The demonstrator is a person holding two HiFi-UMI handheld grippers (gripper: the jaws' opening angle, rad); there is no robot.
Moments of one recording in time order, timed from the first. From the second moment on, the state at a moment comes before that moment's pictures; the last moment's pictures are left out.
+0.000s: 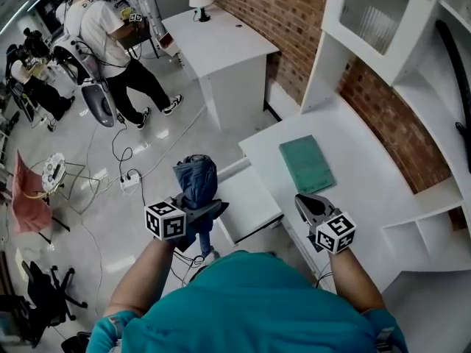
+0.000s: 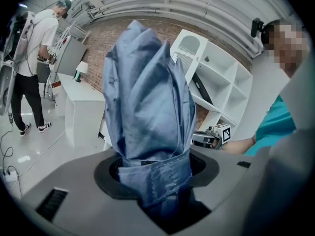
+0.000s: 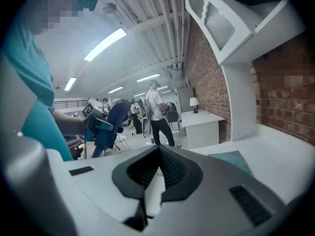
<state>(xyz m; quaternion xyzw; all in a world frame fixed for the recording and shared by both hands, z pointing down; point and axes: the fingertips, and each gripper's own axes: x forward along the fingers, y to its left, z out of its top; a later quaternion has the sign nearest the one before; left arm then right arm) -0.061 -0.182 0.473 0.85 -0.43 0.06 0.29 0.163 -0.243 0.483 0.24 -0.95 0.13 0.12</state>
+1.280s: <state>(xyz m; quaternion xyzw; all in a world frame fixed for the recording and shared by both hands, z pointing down) -0.034 -0.307 0.712 0.70 -0.37 0.02 0.61 0.097 -0.277 0.556 0.26 -0.93 0.18 0.16</state>
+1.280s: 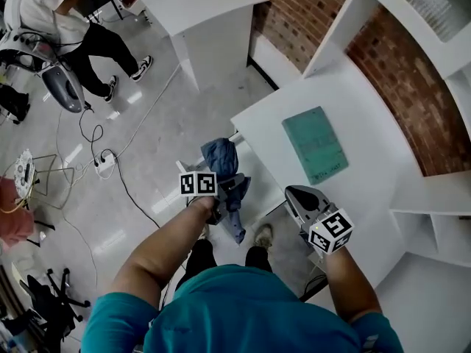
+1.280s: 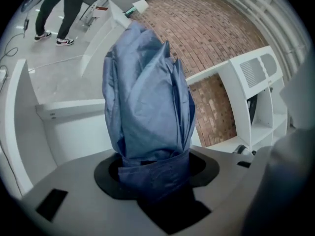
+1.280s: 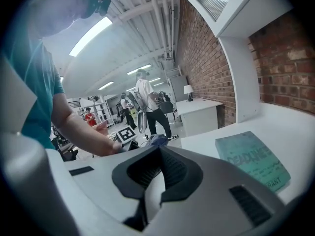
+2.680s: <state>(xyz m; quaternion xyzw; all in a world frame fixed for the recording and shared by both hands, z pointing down) -0.042 -0.314 0.901 0.52 -0.51 -0.04 0.69 0.120 -0.261 0.600 0.26 -0.93 0.22 0.14</state>
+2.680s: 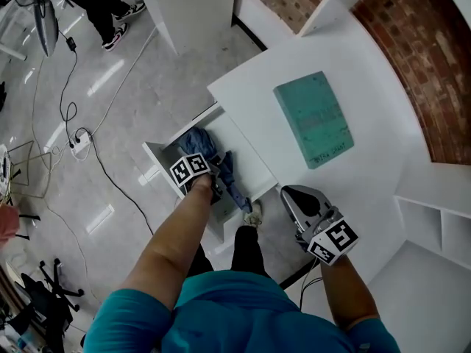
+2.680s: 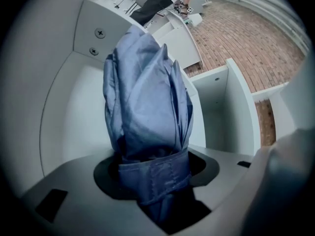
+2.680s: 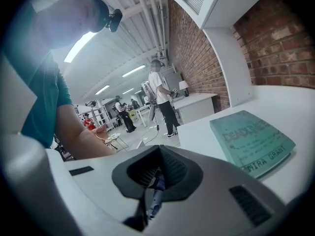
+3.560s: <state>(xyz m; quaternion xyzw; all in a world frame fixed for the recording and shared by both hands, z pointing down) -0.005 -0.325 0.916 0.66 -0.38 0.25 0.60 0.124 -0.264 0.617 0.26 -0.92 0.24 0.15</state>
